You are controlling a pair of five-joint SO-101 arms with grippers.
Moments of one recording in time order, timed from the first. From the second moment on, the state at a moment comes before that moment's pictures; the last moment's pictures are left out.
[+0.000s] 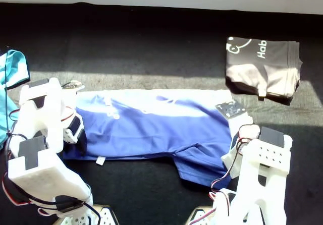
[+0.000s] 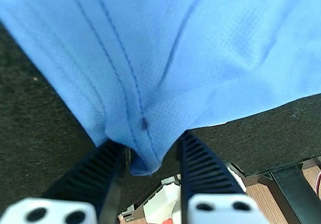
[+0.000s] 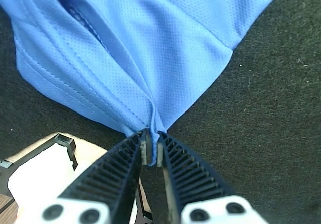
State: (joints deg) left arm -25.6 13.0 22.8 84.8 -29.6; right arm 13.2 -42.3 55.2 83.0 44.6
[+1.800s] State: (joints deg) left arm -16.0 70.3 -74.2 97.3 -7.6; right arm -3.8 36.5 -13.8 58.9 21.5
